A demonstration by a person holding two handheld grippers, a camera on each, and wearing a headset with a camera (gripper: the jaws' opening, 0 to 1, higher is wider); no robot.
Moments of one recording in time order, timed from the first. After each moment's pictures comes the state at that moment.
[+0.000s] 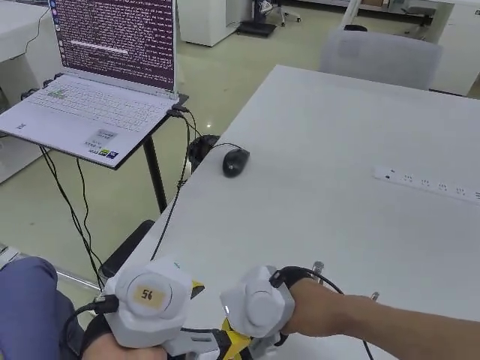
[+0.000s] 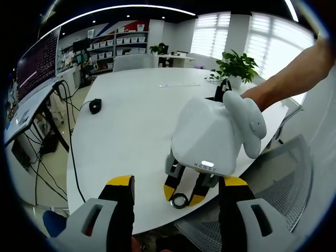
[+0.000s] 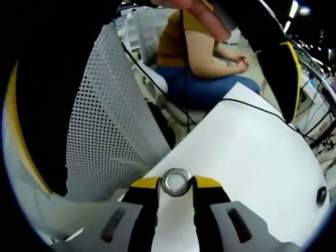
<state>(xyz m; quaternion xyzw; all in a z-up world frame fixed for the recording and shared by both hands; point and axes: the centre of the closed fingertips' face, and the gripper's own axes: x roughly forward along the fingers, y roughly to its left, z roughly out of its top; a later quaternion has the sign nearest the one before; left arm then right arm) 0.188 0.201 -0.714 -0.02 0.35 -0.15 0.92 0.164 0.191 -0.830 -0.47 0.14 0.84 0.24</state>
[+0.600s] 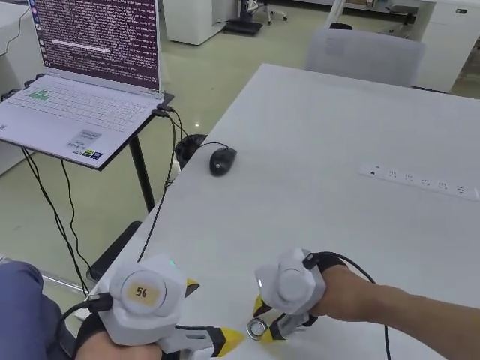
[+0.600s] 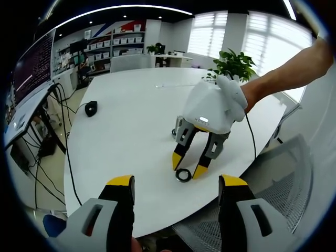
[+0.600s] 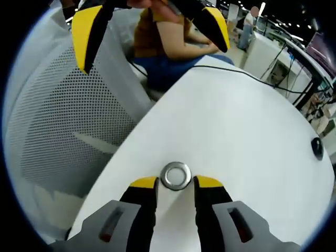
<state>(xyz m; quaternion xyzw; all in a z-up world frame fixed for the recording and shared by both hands) 0.196 0.191 -0.714 -0.01 0.35 -0.16 0.92 0.236 0.152 -0.831 -0.48 0.19 0.80 0.32</state>
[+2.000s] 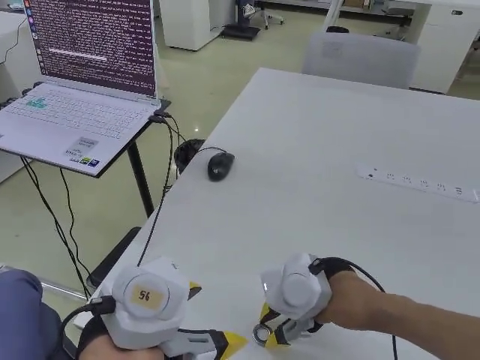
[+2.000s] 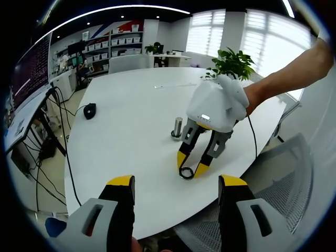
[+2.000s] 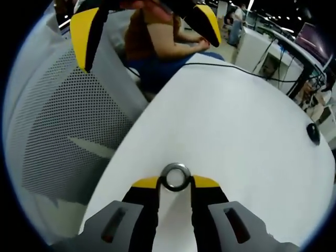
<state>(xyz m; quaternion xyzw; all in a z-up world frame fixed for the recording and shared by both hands) 0.200 0.190 -0.712 -0.01 0.35 -0.16 0.92 0.245 0.141 -0.825 -0.46 0.22 0.78 0.36</state>
